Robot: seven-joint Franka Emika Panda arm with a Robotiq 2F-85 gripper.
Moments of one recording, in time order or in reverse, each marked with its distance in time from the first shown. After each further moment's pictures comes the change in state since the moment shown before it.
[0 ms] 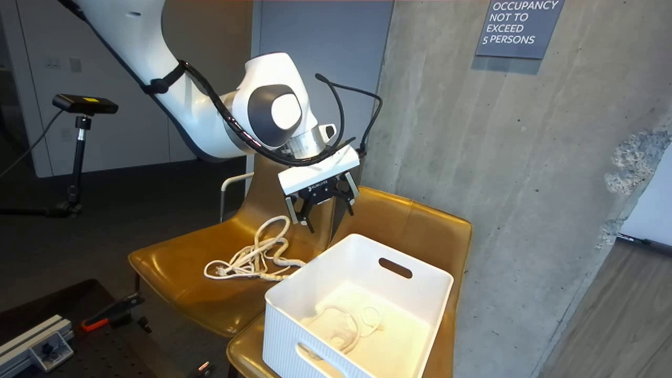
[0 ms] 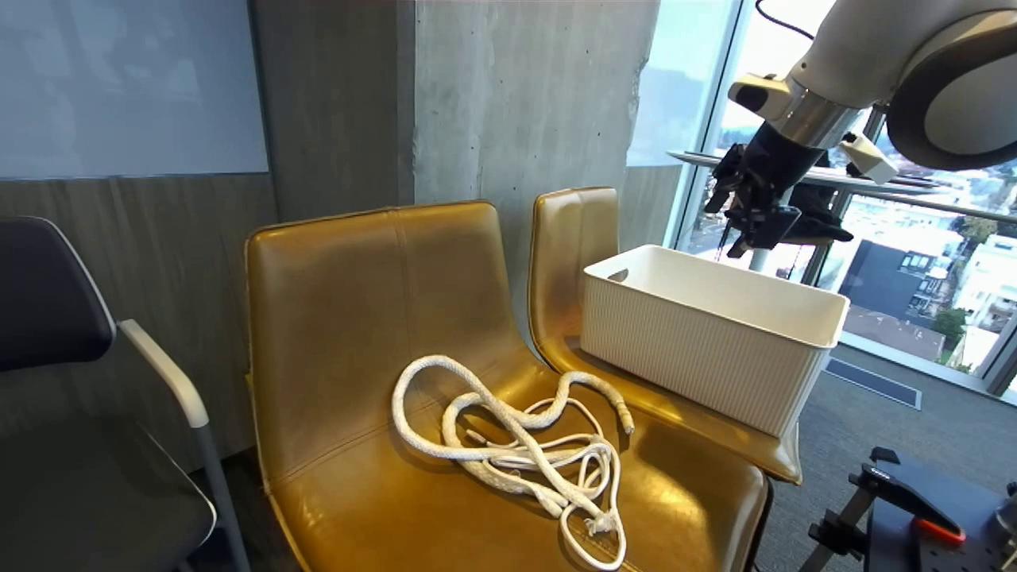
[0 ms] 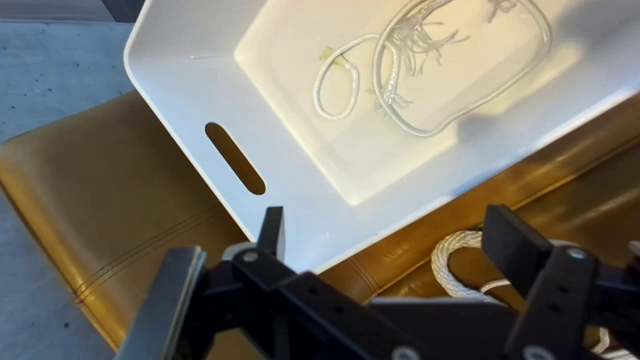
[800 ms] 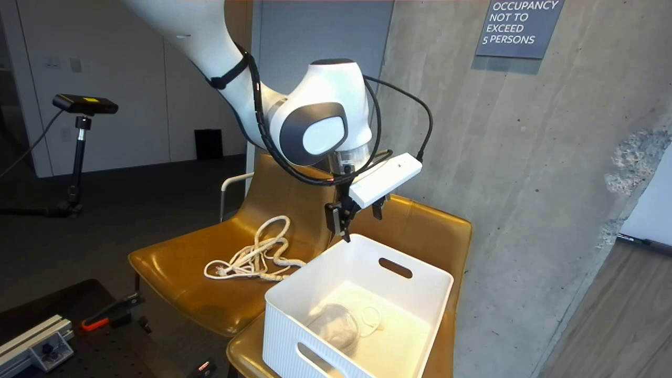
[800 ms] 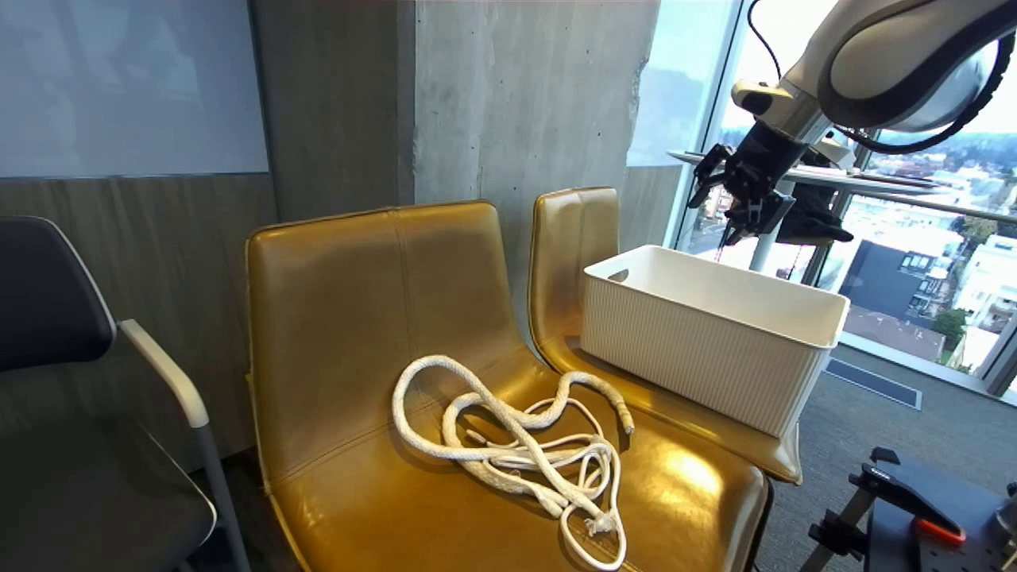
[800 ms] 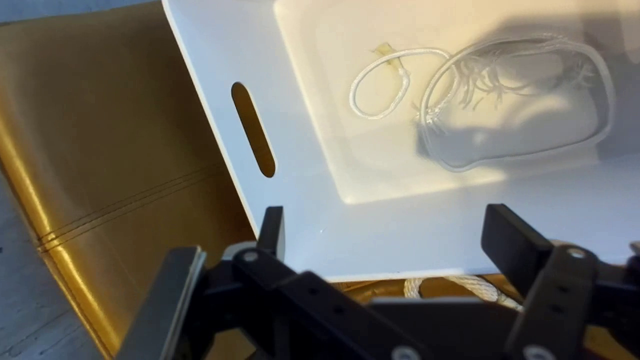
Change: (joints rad) arm -0.292 0.144 0.216 0.184 0.457 -0.032 -0.865
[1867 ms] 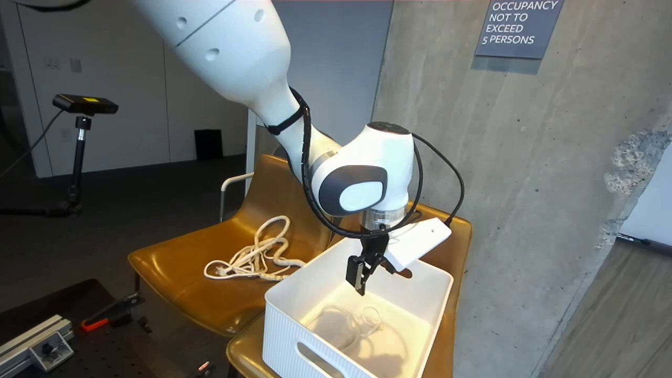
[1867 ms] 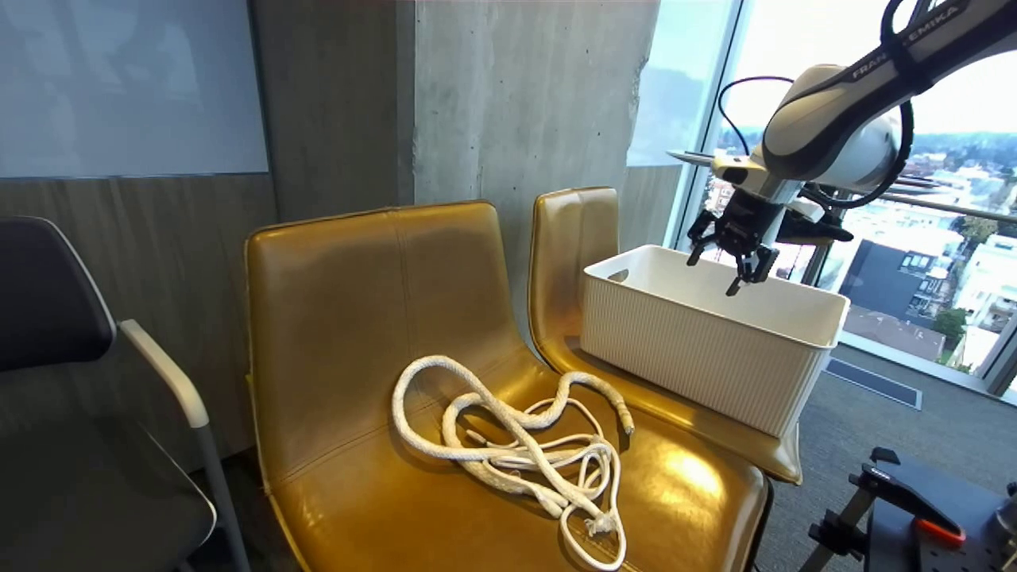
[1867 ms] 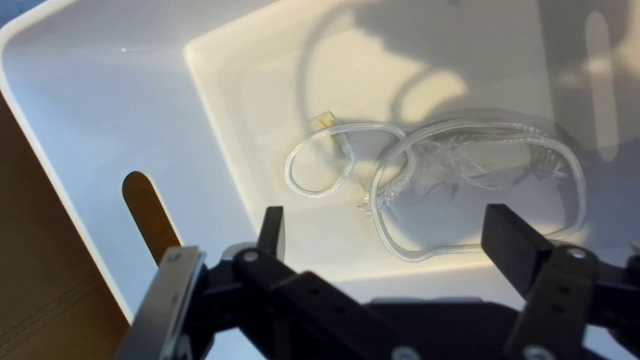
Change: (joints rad) arm 0.051 0.262 -0.142 0.214 0.169 -0.146 -0.252
